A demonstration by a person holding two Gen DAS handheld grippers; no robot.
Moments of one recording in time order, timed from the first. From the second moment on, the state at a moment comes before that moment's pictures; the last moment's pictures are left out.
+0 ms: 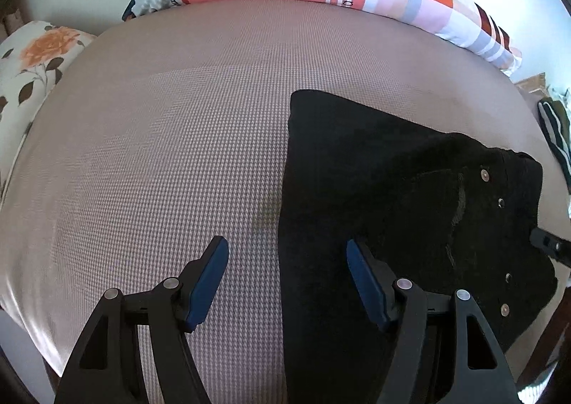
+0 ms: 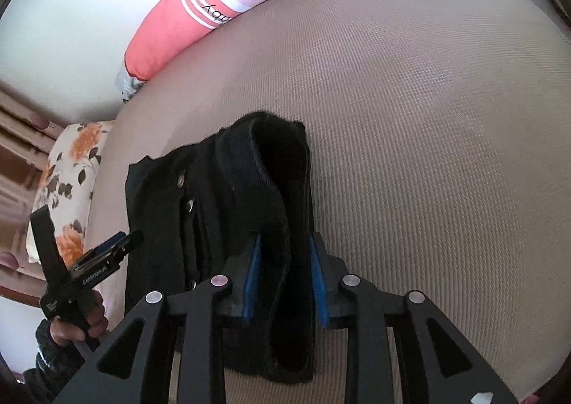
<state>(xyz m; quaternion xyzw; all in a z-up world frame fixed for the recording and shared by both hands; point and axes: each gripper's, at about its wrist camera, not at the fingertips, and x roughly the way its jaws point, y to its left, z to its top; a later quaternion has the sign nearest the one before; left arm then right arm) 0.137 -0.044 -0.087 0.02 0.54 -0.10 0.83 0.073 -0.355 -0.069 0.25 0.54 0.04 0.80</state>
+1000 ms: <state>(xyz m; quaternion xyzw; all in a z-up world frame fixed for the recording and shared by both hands) 0.093 -0.049 -0.096 0.01 0.55 -0.12 0.83 0.029 -0.348 -0.051 0.28 0.54 0.08 0.79</state>
